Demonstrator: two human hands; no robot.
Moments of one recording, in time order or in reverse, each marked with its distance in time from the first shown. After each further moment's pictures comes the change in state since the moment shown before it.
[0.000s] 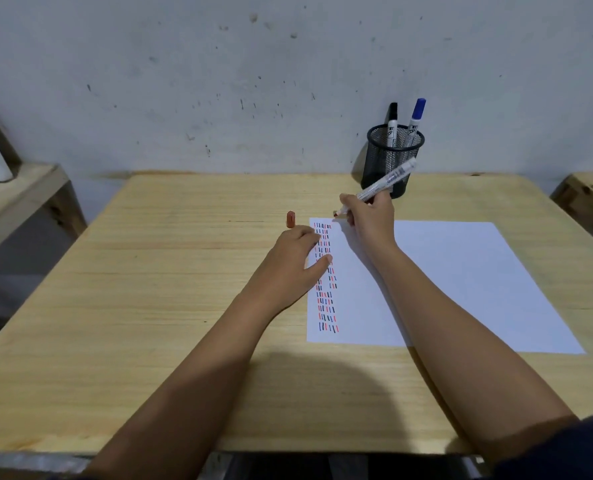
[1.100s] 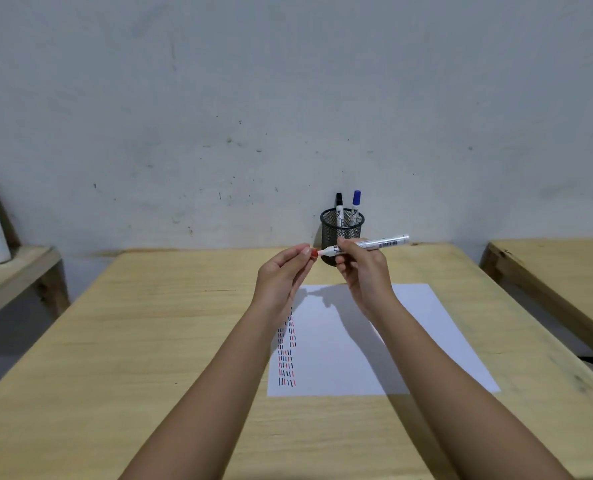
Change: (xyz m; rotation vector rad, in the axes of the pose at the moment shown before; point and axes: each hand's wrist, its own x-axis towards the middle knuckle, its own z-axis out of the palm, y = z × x) left_hand 0.047 0.080 -0.017 -1.550 0.220 -0.309; right_hand -0.020 -0.062 -0.053 0.461 -0.122 0.039
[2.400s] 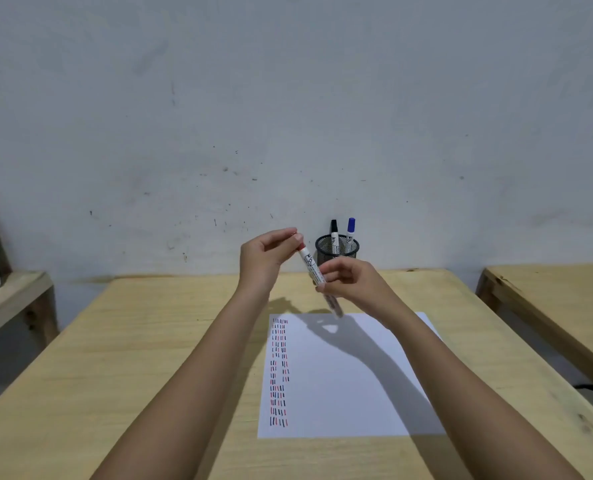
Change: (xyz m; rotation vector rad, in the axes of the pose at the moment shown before) left_hand 0.034 0.048 0.024 0.392 0.036 0.289; right_hand 0.016 -0.030 -0.011 -0.748 -0.354 -0.042
